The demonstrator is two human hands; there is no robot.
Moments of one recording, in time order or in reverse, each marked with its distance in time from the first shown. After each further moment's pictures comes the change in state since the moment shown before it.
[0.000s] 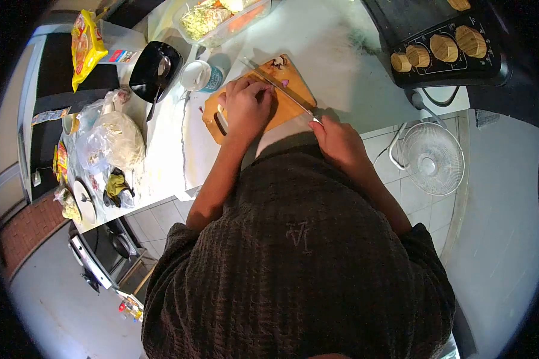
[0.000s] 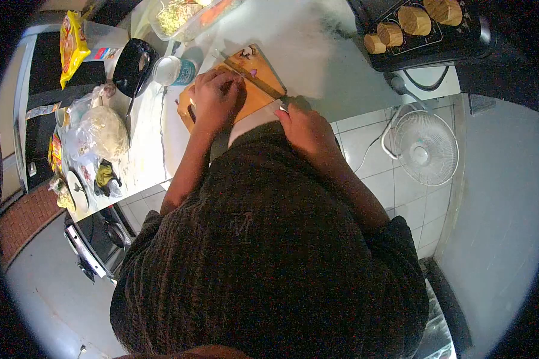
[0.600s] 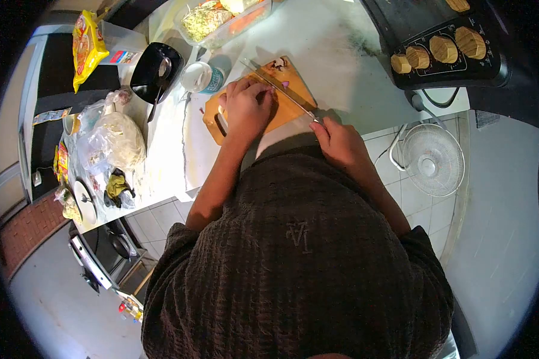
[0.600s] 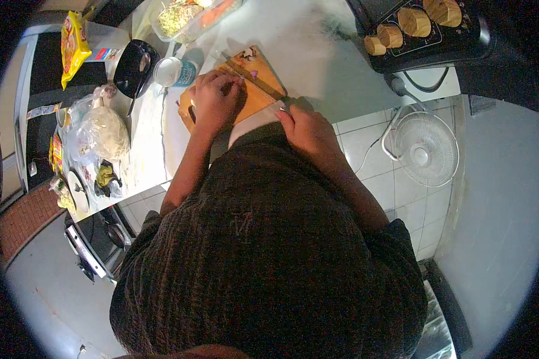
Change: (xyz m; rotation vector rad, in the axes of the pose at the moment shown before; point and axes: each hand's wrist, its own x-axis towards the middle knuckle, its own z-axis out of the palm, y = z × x) left_hand 0.001 -0.001 0.000 0.017 0.005 0.009; right_hand -0.004 -0.001 -0.007 0.089 0.070 -0.047
